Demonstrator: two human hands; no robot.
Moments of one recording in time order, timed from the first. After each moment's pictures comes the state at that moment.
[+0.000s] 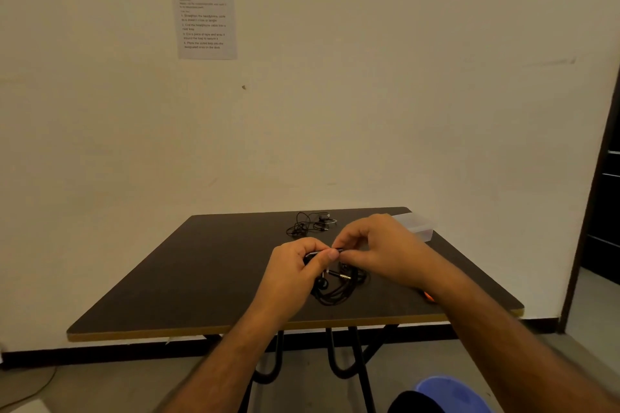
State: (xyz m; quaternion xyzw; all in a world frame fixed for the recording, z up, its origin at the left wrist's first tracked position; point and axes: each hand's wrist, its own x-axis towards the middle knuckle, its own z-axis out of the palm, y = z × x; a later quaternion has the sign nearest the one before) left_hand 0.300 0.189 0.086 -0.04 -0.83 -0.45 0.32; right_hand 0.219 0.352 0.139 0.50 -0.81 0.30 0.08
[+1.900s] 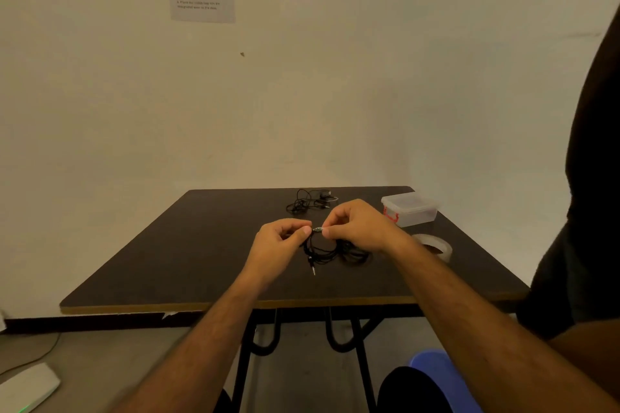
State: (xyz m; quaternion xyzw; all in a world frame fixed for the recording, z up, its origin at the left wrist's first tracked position) left_hand 0.248 0.129 0.042 0.04 -0.79 -0.54 0.28; right_hand 0.153 0.294 0.096 0.41 -0.82 0.38 -0.04
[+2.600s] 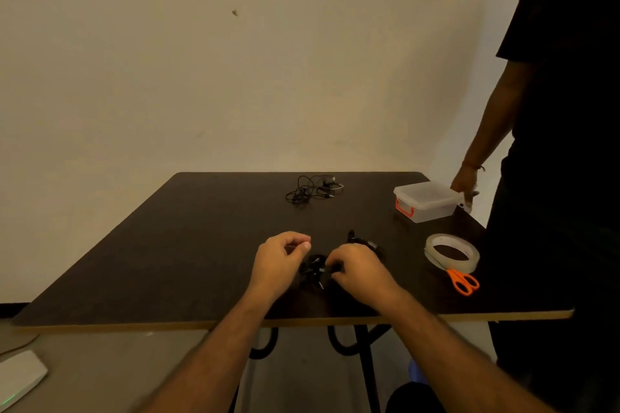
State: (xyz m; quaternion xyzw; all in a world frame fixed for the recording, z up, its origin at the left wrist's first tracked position) left_hand 0.177 0.091 -0.011 0.13 -0.84 -0.47 0.24; right_hand 0.098 0.251 0.000 0.40 -0.90 0.18 -0.01
